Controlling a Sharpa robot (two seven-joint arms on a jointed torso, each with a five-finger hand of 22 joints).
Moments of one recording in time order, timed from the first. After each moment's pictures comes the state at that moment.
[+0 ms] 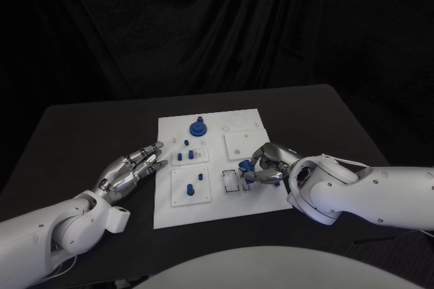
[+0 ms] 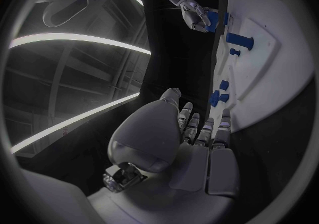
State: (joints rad) left arm 0.98 -0.92 -0.21 1.46 -0.15 0.06 0.64; left_hand 1.51 0.23 -0.11 0.21 0.56 0.41 0.07 0.05 0.05 0.08 0.06 0.19 0.03 0.07 0.16 0.04 0.02 0.16 0.13 0.24 0.06 0.36; right arm 1.09 -1.06 -0.25 1.95 -1.24 -0.62 -0.51; right_hand 1.12 -0.18 0.25 0.31 0.86 0.94 0.02 0.57 0.70 1.46 -0.06 1.57 1.31 1.47 -0.11 1.57 1.31 0.03 1.47 0.00 1.50 1.31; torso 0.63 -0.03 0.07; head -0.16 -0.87
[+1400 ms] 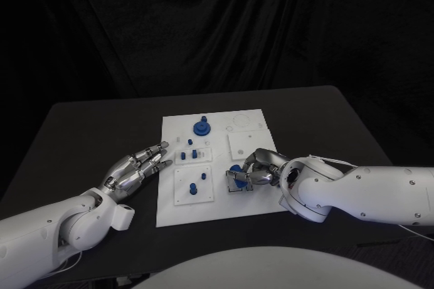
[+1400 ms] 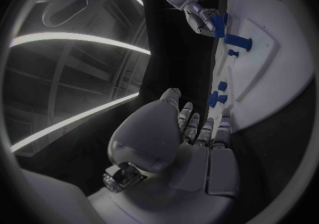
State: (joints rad) left arm 0.98 -0.91 -0.21 1.45 -0.15 0.07 0.63; left_hand 1.51 0.23 -0.11 0.22 0.56 0.41 0.07 0.05 0.05 0.08 0.06 0.19 0.03 0.07 0.16 0.04 0.02 0.16 0.13 0.24 0.06 0.36; right arm 1.09 -0.96 -0.25 1.87 -1.15 -0.53 -0.50; right_hand 0.97 -0.08 0.15 0.29 0.36 0.88 0.03 0.58 0.83 1.47 -0.04 1.57 1.31 1.47 -0.09 1.57 1.31 0.03 1.47 0.02 1.46 1.31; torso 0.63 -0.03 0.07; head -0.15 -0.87
